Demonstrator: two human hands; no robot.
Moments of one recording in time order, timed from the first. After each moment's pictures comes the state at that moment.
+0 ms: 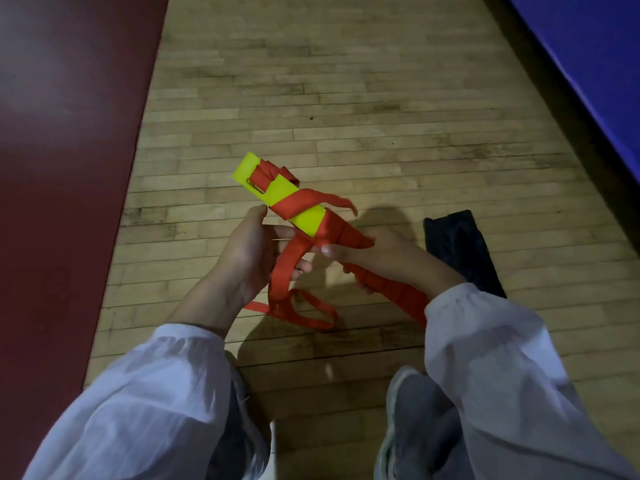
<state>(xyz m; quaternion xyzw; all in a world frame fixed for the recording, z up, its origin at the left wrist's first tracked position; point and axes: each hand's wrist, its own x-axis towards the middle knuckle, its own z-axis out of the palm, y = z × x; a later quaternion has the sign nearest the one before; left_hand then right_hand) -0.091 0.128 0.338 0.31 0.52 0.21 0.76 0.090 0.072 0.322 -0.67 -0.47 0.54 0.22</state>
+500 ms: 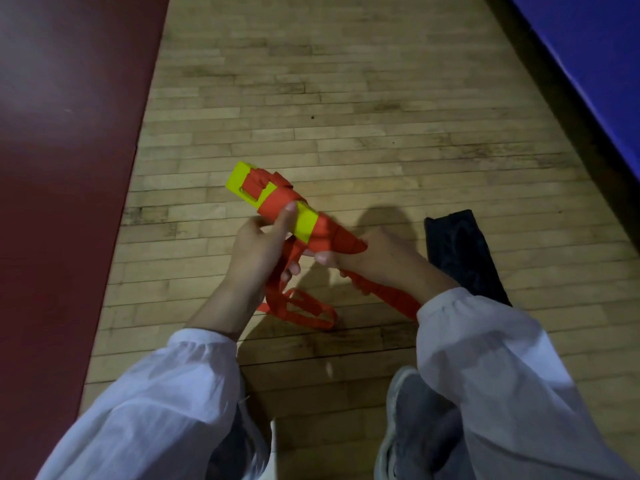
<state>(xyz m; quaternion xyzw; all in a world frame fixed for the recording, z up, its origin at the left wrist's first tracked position) -0.085 0.119 0.325 0.45 0.60 0.30 0.60 0.083 0.071 0.320 -0.70 -0.52 0.46 0.16</state>
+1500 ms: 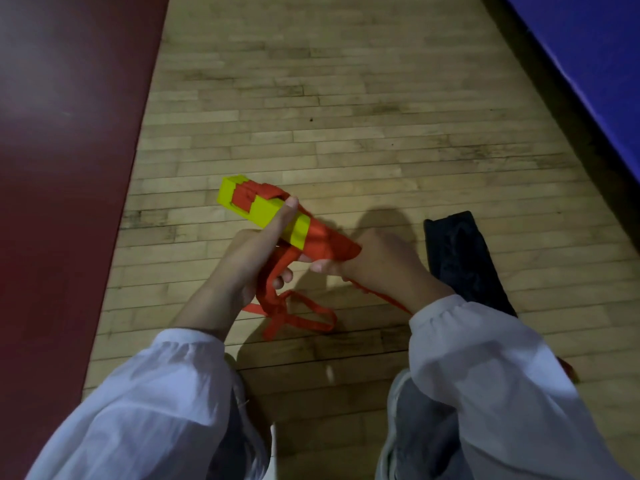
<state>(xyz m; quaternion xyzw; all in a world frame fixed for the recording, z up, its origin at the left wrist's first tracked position) -0.089 0.123 0.342 0.43 0.60 0.19 0.65 0.078 0.072 0.324 -0.74 -0.56 0.35 0.10</state>
